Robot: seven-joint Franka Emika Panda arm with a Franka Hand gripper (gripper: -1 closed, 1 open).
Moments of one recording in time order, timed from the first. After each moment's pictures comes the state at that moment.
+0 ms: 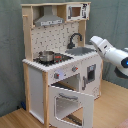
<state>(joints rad) -0.36 -1.48 1.11 -2.57 -0.33 2.67 -0.05</state>
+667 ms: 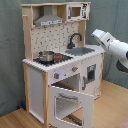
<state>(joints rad) -0.36 -1.48 1.00 -2.56 -0.33 2.72 -0.26</state>
